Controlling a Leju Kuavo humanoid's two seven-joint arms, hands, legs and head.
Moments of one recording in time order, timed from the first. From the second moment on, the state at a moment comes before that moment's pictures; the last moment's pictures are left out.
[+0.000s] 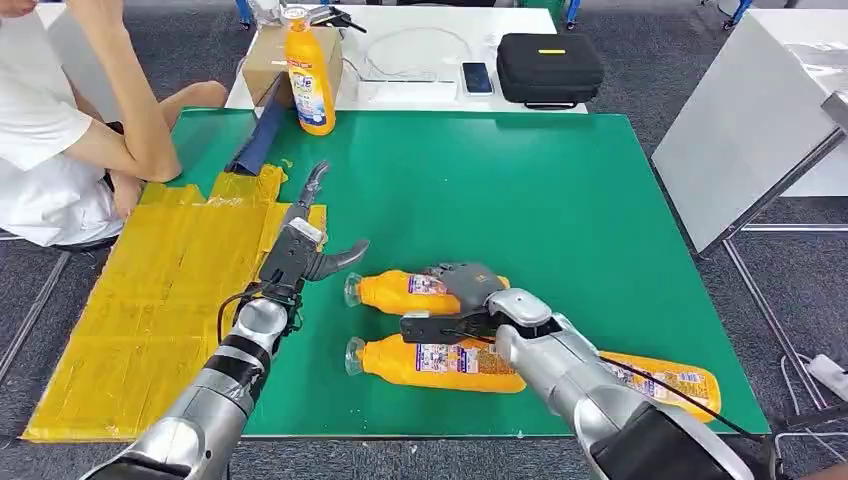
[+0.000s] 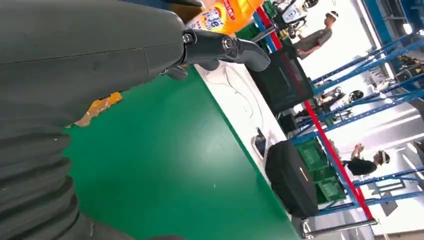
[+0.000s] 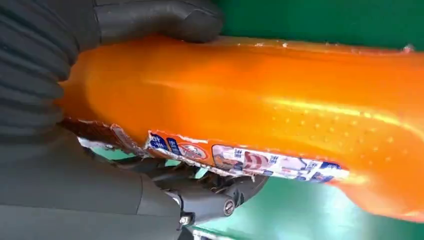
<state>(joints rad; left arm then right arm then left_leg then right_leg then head) -0.55 -0.19 -0.15 -0.82 -0.41 0.23 -0.59 -0.76 0.11 0.78 -0.38 0.91 -0.10 -0.13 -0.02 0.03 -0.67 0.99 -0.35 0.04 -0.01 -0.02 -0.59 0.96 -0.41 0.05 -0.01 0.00</state>
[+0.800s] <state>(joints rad) -0.49 -0.17 -0.15 -0.93 -0.43 0.22 -0.54 -0.71 0.14 0.69 -0.47 1.06 -0.44 -0.01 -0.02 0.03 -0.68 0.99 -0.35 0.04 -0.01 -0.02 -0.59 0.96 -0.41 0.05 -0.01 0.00</state>
